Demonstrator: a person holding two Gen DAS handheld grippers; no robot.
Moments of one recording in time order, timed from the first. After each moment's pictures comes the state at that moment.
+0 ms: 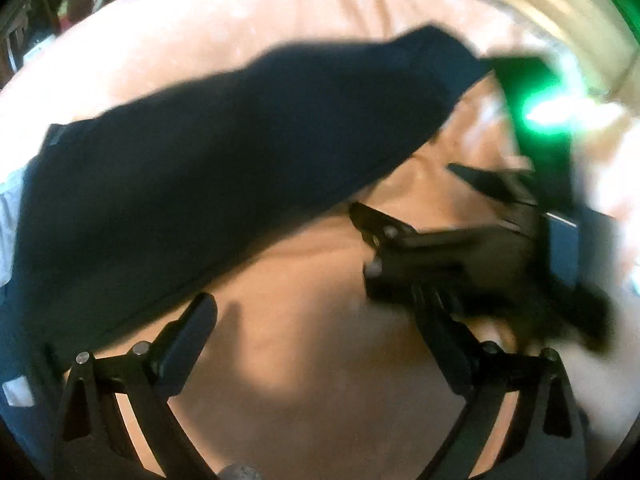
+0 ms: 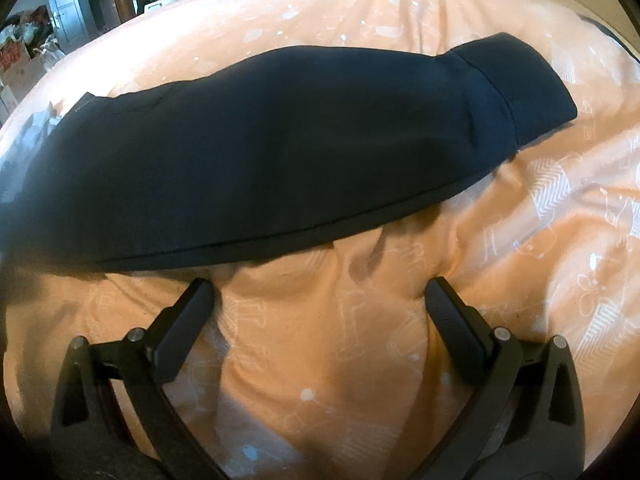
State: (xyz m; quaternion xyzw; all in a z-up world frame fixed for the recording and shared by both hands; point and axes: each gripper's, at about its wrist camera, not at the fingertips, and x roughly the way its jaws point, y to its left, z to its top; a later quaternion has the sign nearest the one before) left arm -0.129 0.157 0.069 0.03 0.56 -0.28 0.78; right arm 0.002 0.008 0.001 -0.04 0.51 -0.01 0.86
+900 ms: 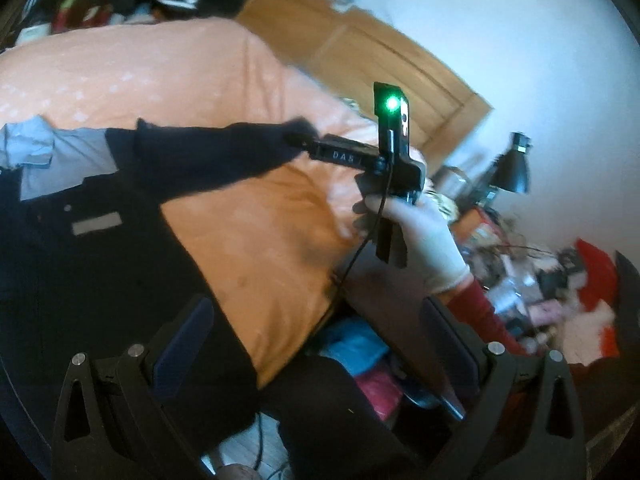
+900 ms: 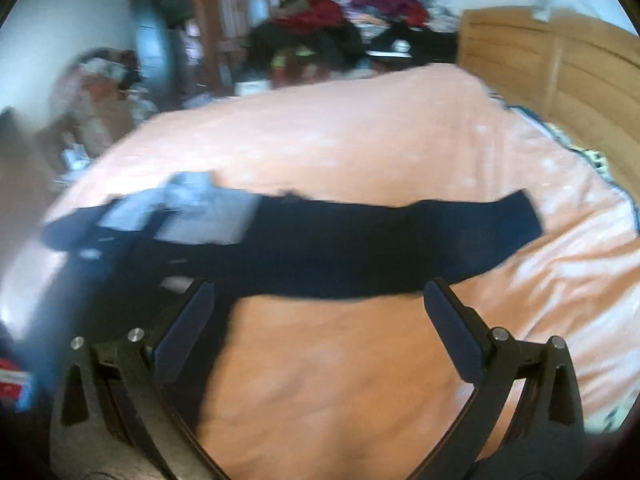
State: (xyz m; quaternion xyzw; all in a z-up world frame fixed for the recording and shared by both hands) left arm -0.354 0.400 0.245 -0.11 0.46 -0.45 0.76; right arm -0.137 0.138 0.179 0.02 0.37 0.14 0.92
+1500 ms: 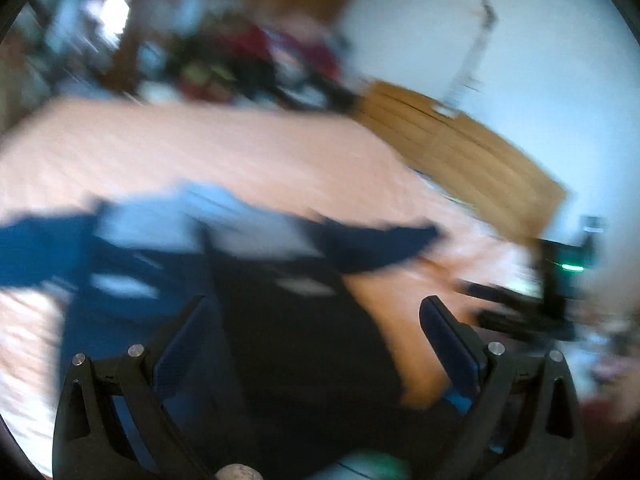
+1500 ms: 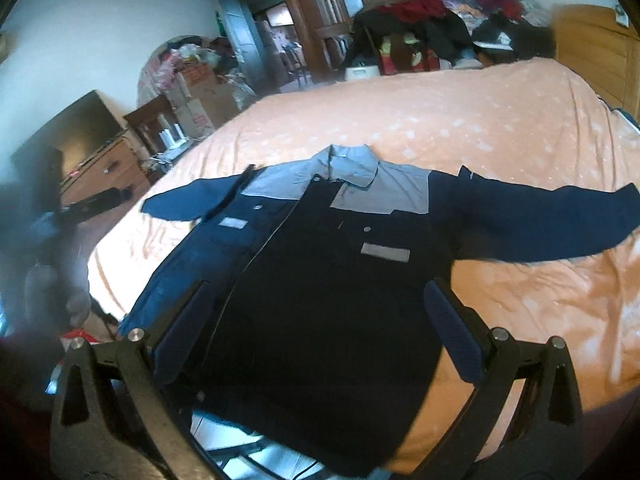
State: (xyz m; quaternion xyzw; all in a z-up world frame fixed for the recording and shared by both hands) left arm -0.342 0.634 0.282 -0.06 0.32 -0.13 0.94; right arm -0.175 0.279 0.184 0.05 0.38 0.28 0.88
